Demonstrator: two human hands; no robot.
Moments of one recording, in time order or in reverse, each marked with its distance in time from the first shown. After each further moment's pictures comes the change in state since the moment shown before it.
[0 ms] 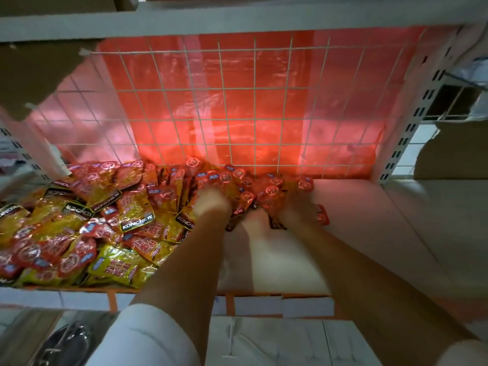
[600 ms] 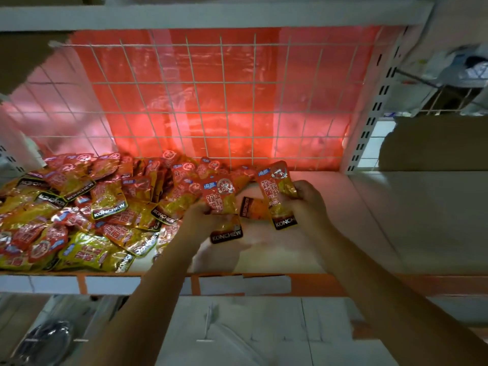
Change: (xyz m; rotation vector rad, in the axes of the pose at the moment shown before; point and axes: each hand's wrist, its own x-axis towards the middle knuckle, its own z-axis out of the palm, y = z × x) left_hand -0.081 -0.014 0.019 -0.799 -0.248 0.189; right_hand -0.063 0.052 -0.074 0.859 0.008 -0.034
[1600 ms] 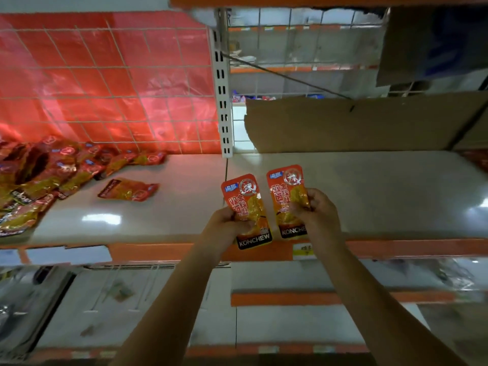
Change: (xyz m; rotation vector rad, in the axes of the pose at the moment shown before) left_hand -0.120 0.080 0.347 -0.247 -0.223 -0.129; right_hand -0.042 0.071 -0.339 0.173 0.056 0.038
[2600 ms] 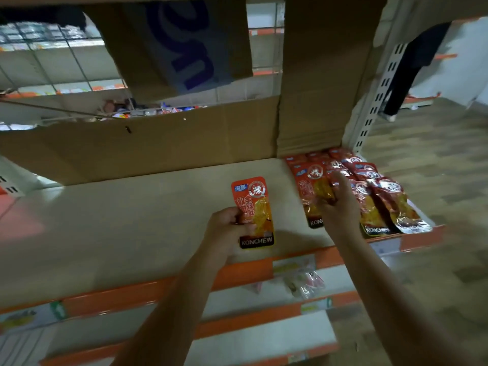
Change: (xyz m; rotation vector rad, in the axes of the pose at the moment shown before) left_hand 0.087 0.002 0.468 0.116 -0.075 0.093; right_hand 0.138 0.035 -0.490 -0.406 0.381 -0.178
